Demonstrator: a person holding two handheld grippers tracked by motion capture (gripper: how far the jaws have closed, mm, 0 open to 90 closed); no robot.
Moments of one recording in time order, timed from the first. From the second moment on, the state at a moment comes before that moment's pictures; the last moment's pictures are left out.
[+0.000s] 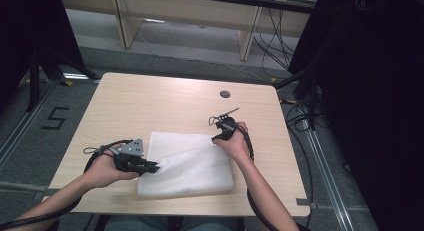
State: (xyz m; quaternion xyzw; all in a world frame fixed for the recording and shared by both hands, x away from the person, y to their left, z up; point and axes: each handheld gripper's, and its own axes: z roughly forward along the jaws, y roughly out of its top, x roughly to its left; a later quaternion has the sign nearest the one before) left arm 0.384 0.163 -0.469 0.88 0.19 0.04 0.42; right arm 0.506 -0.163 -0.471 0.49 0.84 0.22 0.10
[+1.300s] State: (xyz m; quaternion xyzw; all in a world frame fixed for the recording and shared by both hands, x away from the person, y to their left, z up) left arm 0.367 0.148 -0.448 0.87 0.15 0.02 0.47; right arm 0.534 -0.151 -0.476 0.53 0.82 0.19 0.08
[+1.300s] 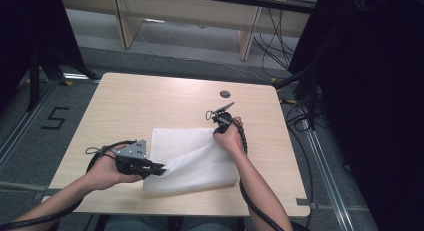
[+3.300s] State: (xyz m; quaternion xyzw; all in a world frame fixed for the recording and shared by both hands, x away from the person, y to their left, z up) left arm 0.376 0.122 -0.482 0.91 0.15 0.01 0.39; right arm 0.539 -0.175 -0.417 0.52 0.80 0.28 0.12
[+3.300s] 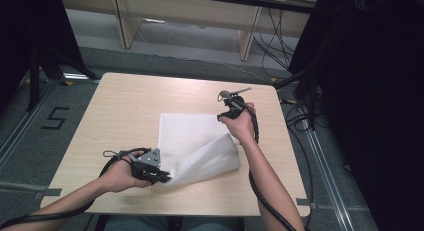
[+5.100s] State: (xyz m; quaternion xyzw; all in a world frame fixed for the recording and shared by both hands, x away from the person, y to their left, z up) left arm 0.362 0.143 -0.432 0.85 0.18 0.04 0.50; right arm 0.403 -0.220 -0.461 0.49 0.85 0.20 -0.01
